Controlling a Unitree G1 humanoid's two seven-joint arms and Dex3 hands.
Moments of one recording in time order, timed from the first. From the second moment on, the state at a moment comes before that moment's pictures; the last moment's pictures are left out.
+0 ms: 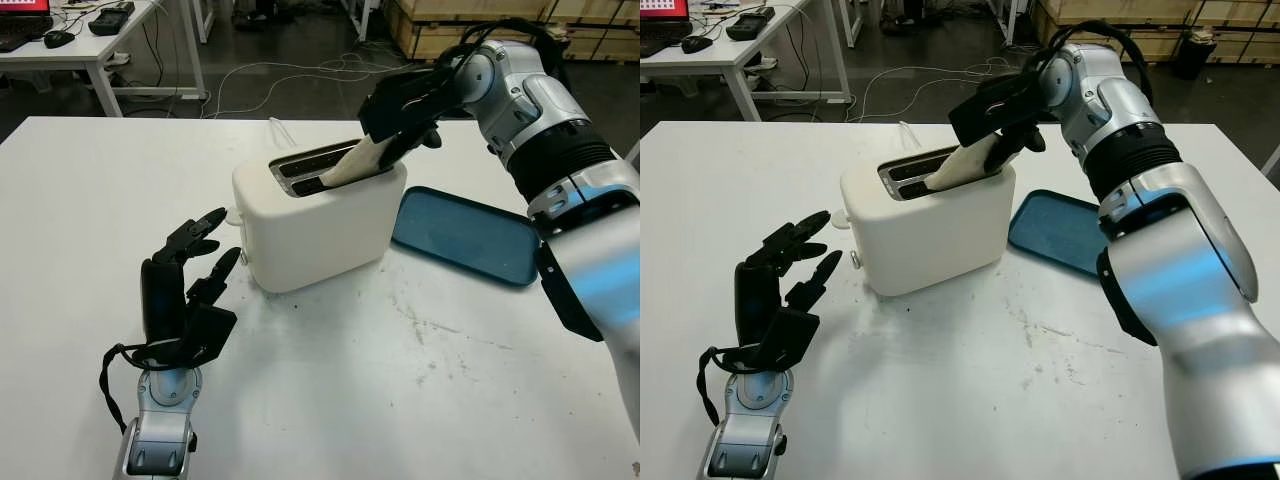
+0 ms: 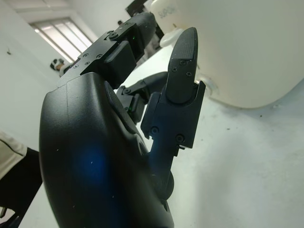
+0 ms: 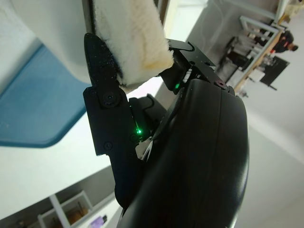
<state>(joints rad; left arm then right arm) 0.07 0.04 0.00 -0.14 0.34 -0.18 0.28 -1.37 -0.40 0.51 1.06 -0.60 -0.10 0.77</state>
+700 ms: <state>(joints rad) 0.07 0.03 -0.01 -0.13 0.36 -0.18 0.30 -1.35 -0.37 0.46 0.99 -0.56 -0.11 0.75</state>
